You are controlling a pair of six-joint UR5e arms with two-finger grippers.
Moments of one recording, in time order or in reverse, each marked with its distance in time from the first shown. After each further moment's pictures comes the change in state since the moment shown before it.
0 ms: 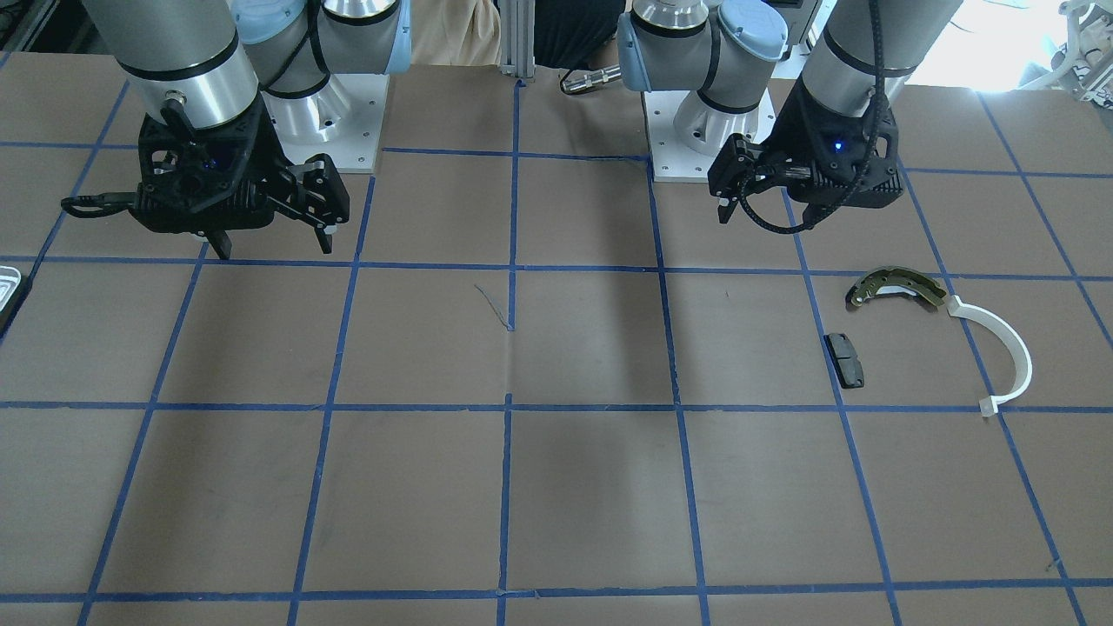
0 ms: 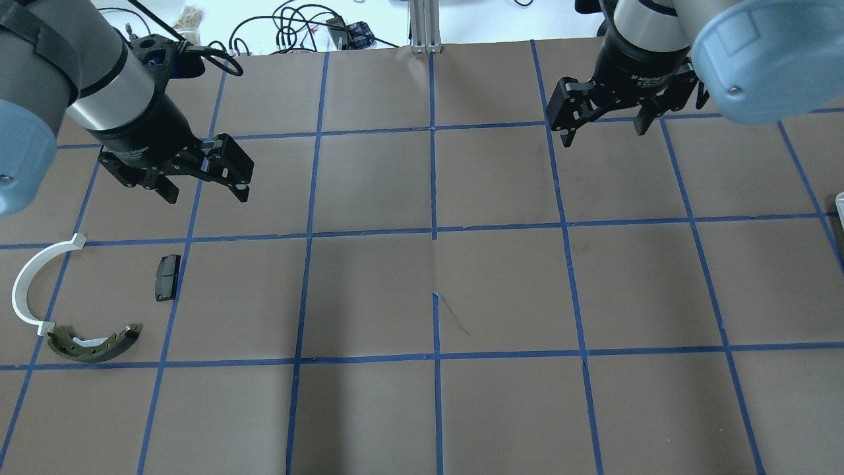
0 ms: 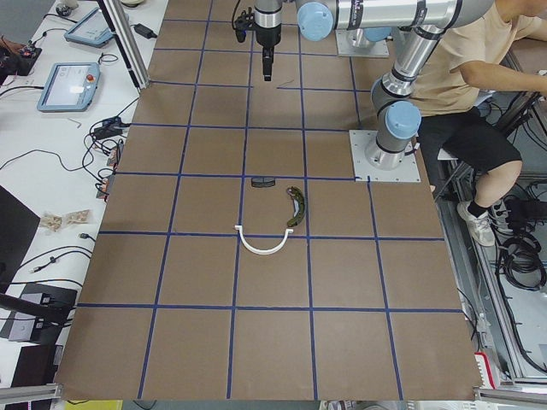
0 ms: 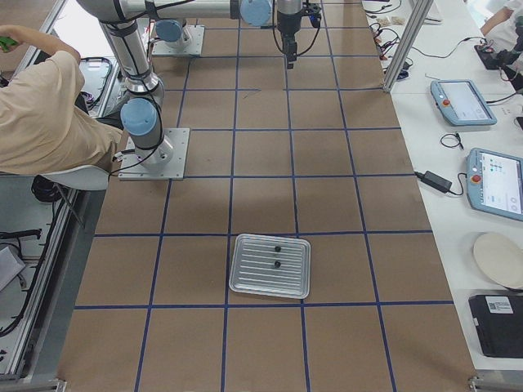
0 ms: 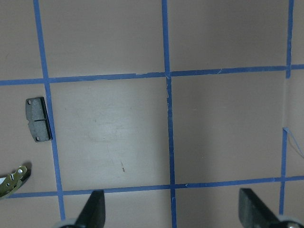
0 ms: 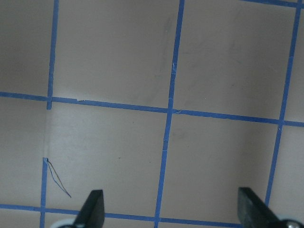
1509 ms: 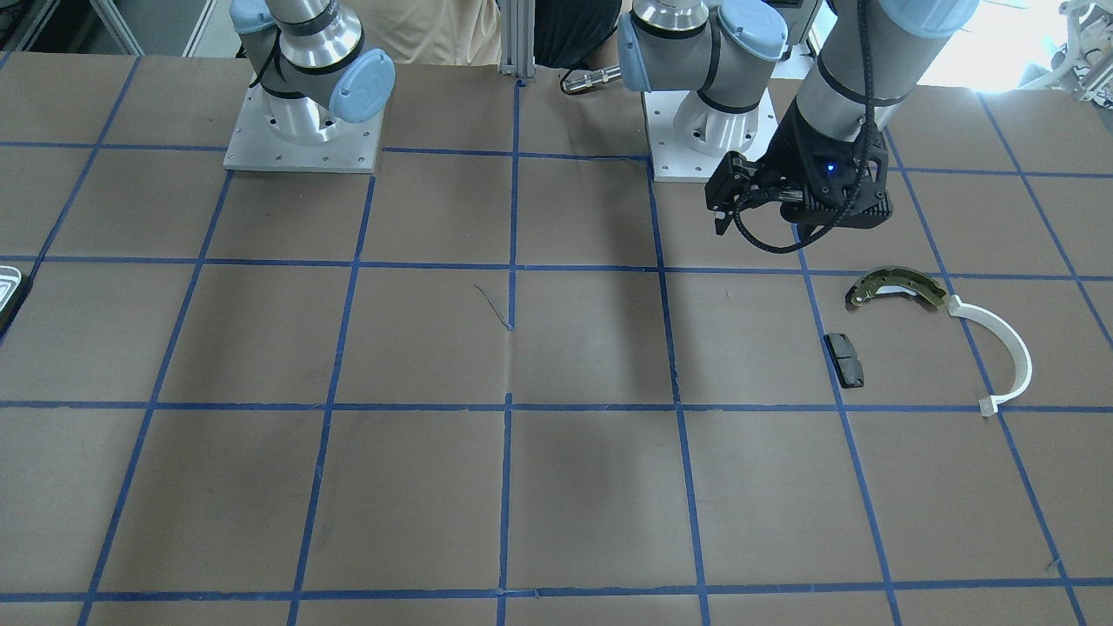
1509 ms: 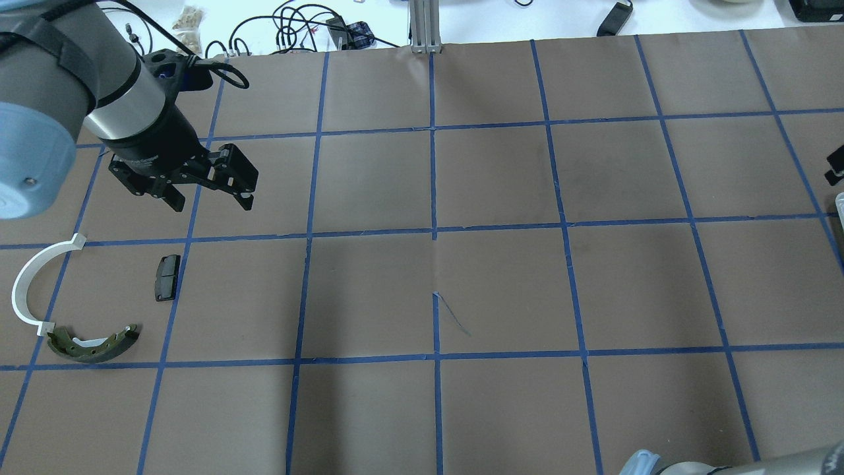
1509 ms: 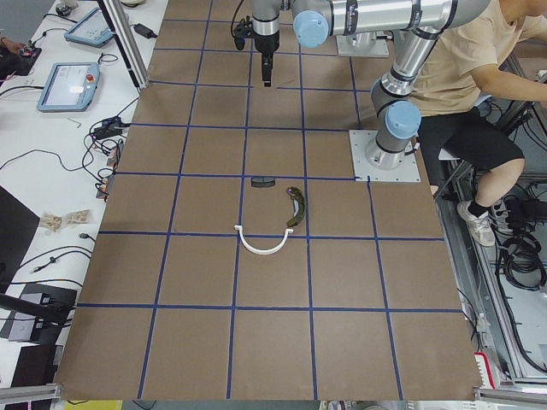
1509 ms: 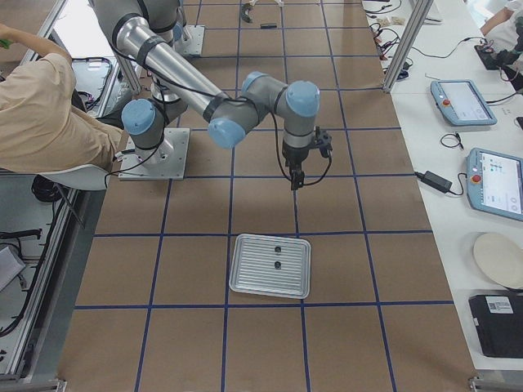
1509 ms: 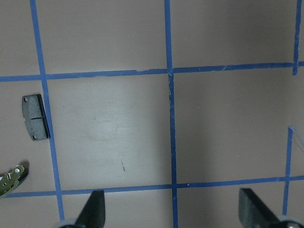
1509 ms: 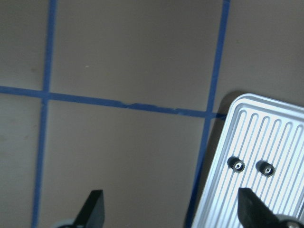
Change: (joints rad) left arm 0.007 -0.021 -0.036 0.028 0.001 0.012; right arm -0.763 0.195 0.153 -0.366 -0.031 -0.806
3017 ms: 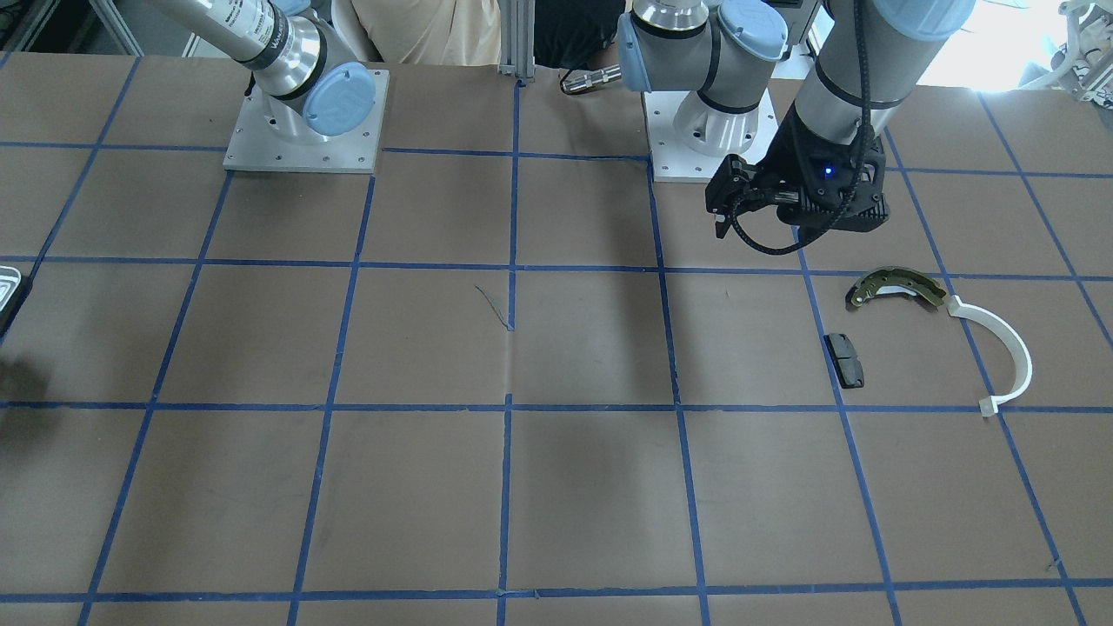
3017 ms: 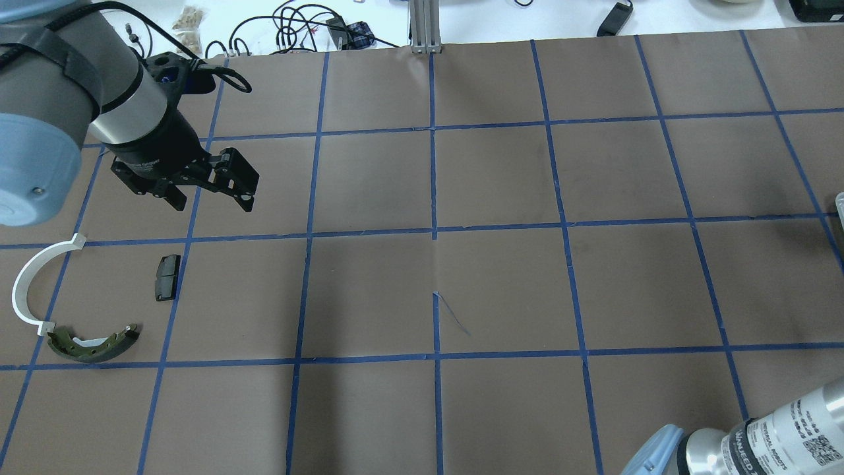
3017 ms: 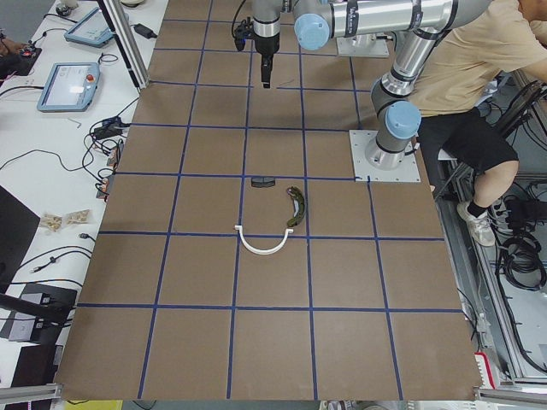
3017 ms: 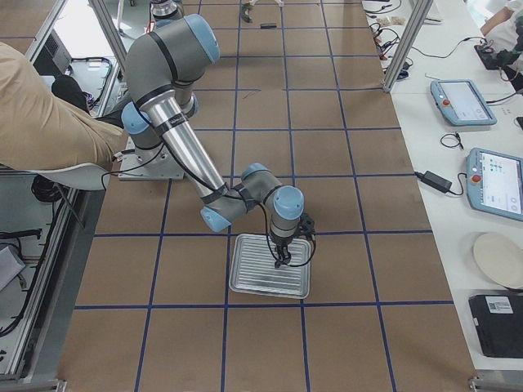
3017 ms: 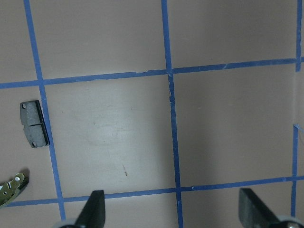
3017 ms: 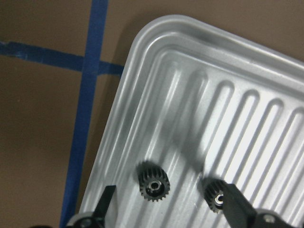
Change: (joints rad) left arm 0.000 0.005 -0.012 0.022 0.007 0.027; right arm -0.182 0.290 0.012 -0.279 -0.021 -0.247
